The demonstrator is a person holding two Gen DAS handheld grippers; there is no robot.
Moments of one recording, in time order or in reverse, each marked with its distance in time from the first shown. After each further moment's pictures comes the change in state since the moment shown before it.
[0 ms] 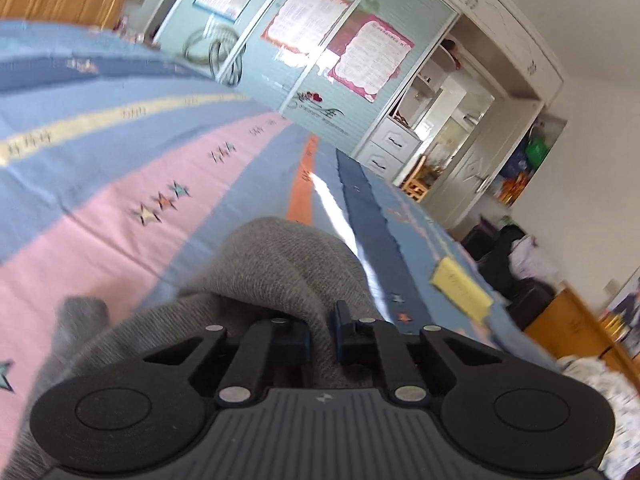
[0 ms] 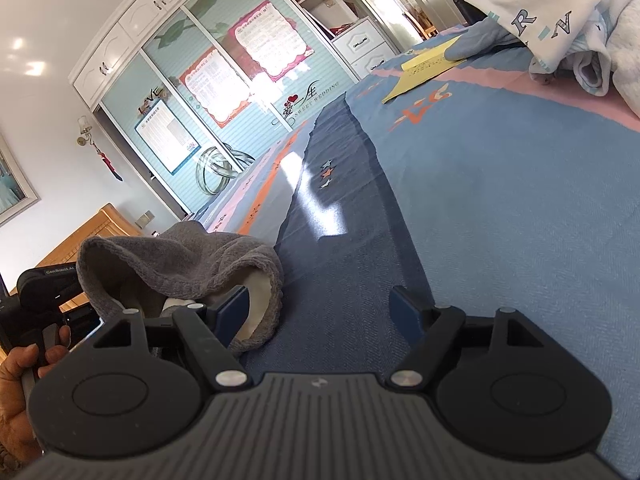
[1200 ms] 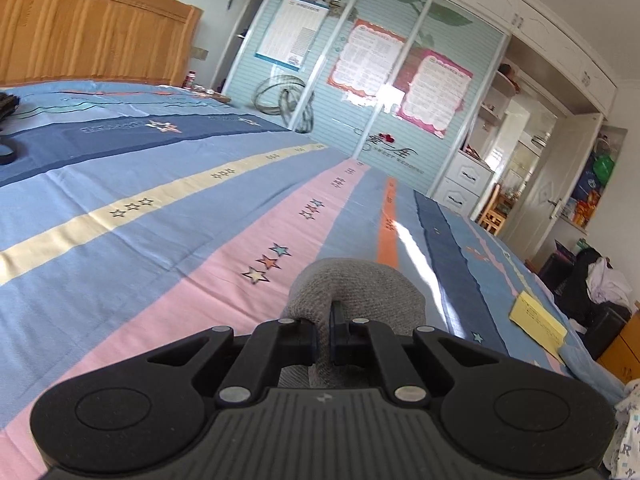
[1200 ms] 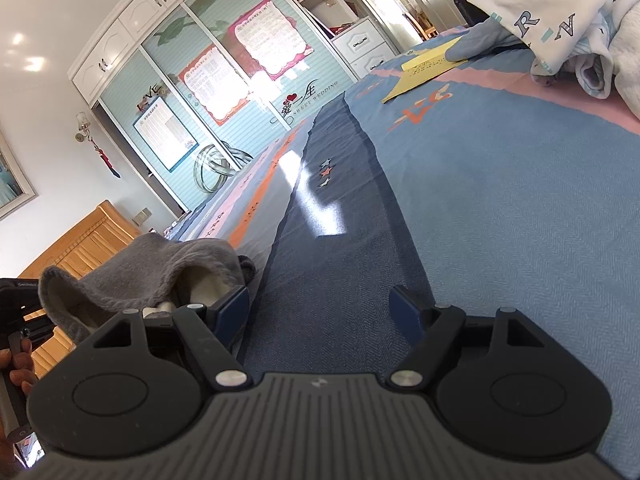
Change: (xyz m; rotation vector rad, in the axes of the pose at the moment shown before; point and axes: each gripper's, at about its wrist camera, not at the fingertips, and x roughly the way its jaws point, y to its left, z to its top) left arm -0.074 0.017 0.032 -0.004 -0.122 0.267; right arm 0.002 -0.010 0.007 -0.013 0.006 -0.007
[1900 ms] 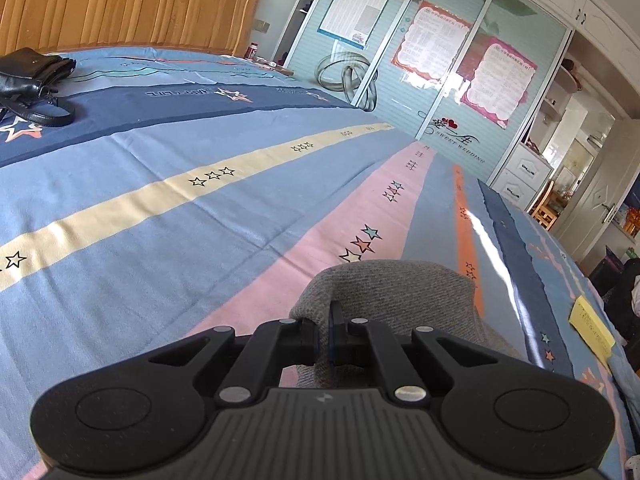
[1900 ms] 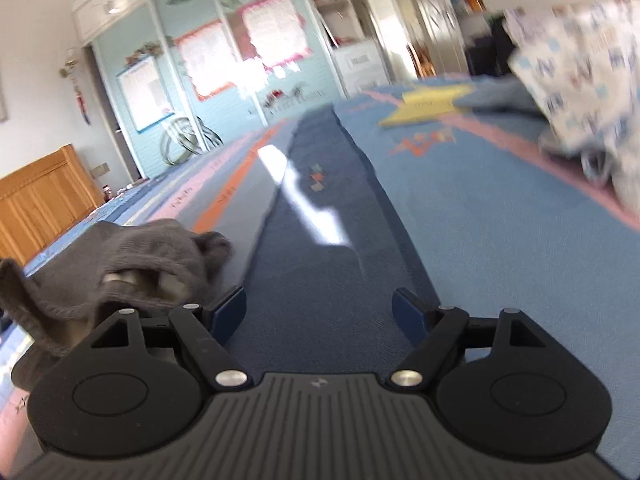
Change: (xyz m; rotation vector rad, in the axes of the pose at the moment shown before) left arm 0.025 0.066 0.002 -0.063 0.094 0.137; right arm -0.006 0.073 -0.018 -0.313 -0.047 -0.170
